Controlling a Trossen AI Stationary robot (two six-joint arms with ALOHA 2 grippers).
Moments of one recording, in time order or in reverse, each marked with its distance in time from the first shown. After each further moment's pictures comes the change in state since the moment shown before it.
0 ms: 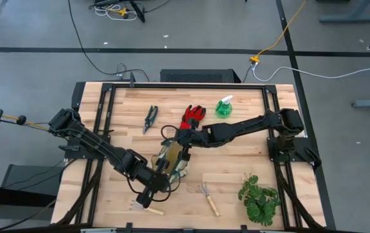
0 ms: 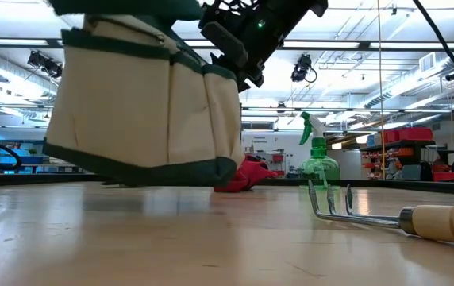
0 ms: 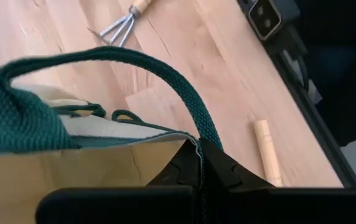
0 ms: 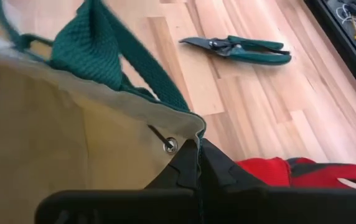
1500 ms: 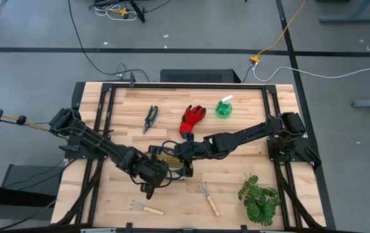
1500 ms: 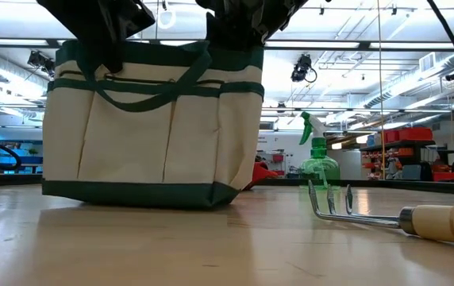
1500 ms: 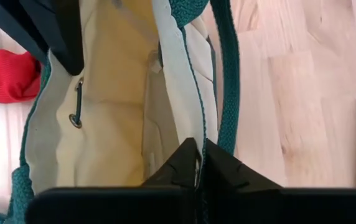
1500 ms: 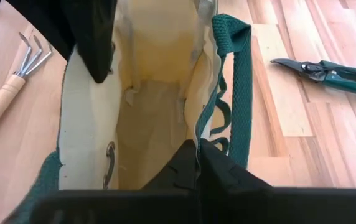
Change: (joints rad) left arm 0.064 0.001 0.000 -0.224 -0.269 -0.170; right arm 0.128 0.000 0.000 0.077 -0.166 -0.028
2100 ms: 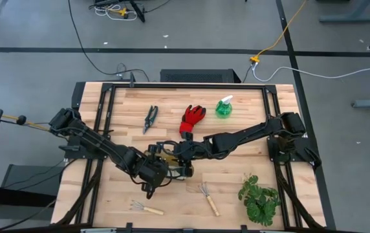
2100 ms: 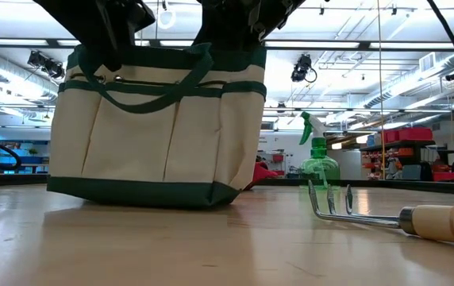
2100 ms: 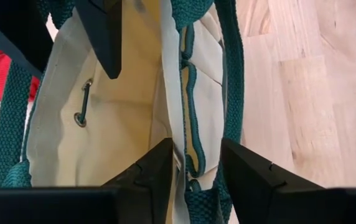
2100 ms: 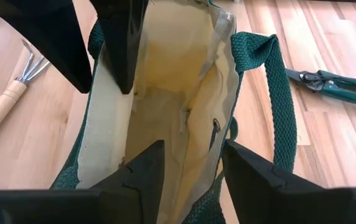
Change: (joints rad) left arm 0.000 0.000 0.000 -0.001 -0.038 -0.016; right arm 0.000 0.000 0.000 0.026 0.002 -0.015
